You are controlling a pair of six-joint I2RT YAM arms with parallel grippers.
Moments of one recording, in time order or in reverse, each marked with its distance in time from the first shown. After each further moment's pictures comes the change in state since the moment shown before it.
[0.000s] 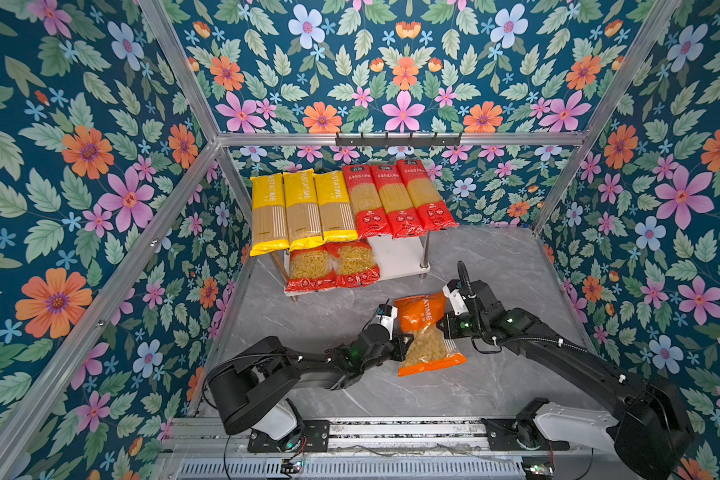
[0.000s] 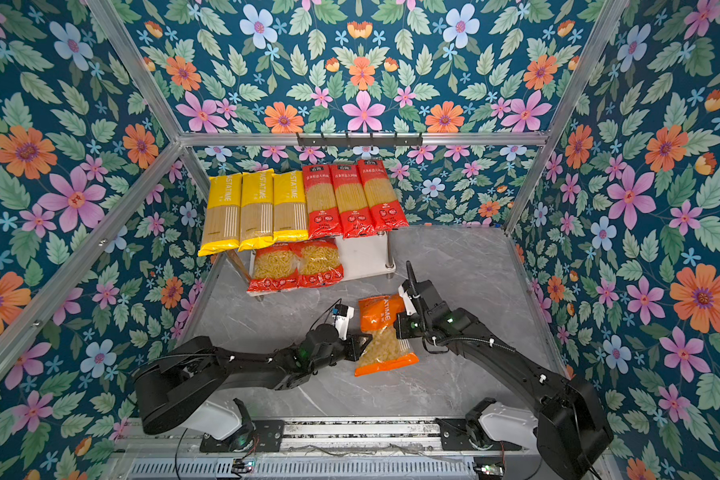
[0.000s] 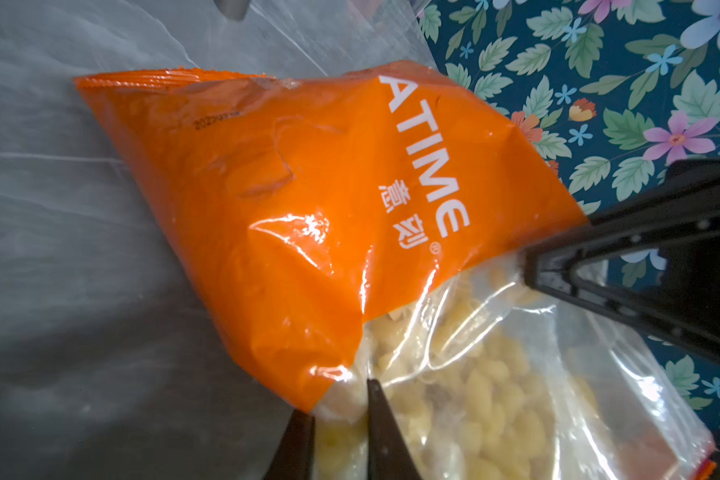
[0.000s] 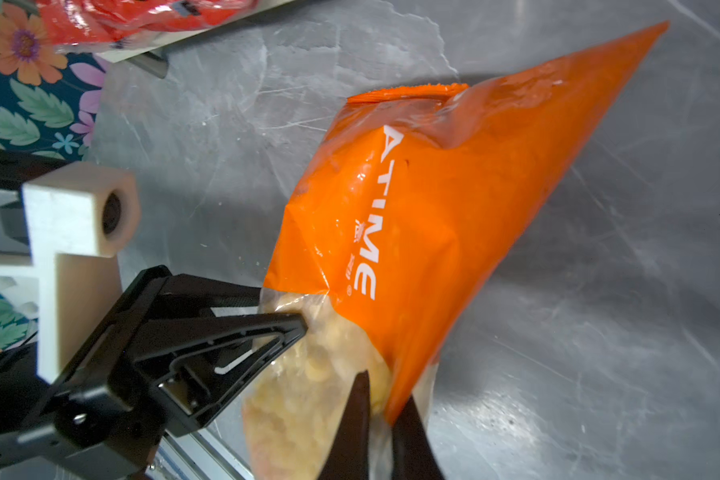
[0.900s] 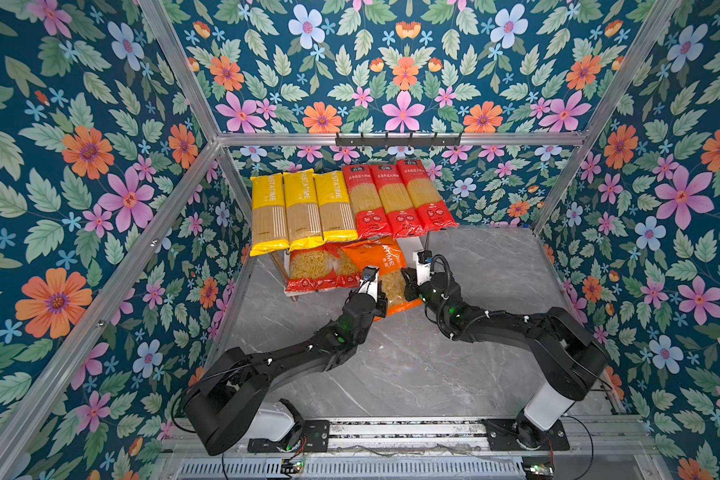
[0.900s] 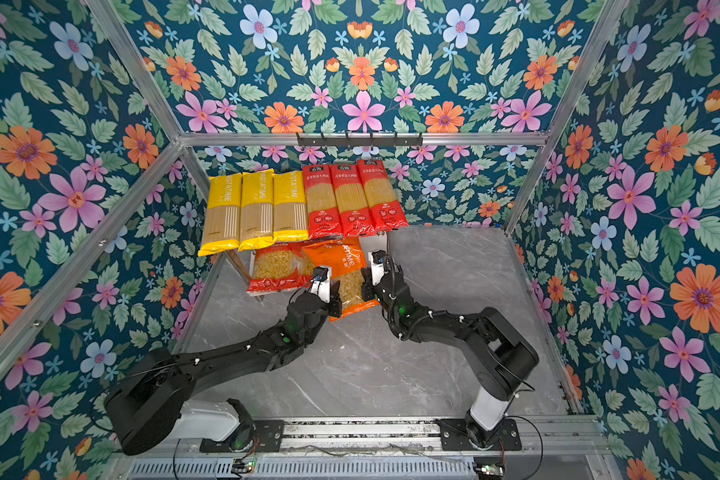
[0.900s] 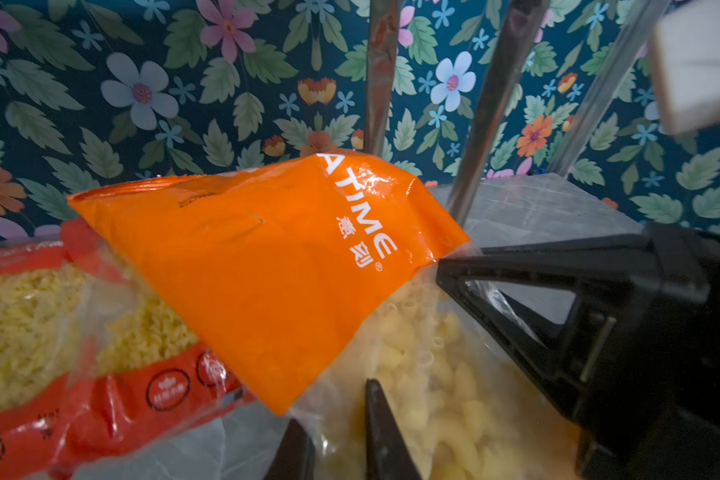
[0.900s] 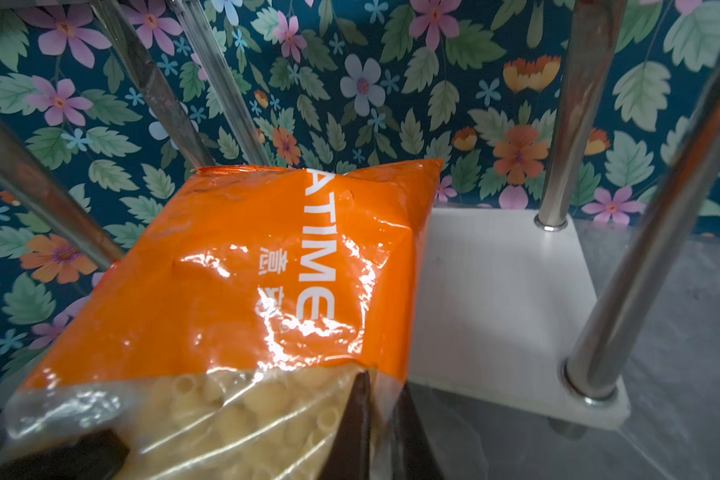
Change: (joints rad) left arm 0.183 -0.079 0.209 -0.080 -0.451 0.639; right arm 0.067 0.533 0.029 1.240 0.361 -0.258
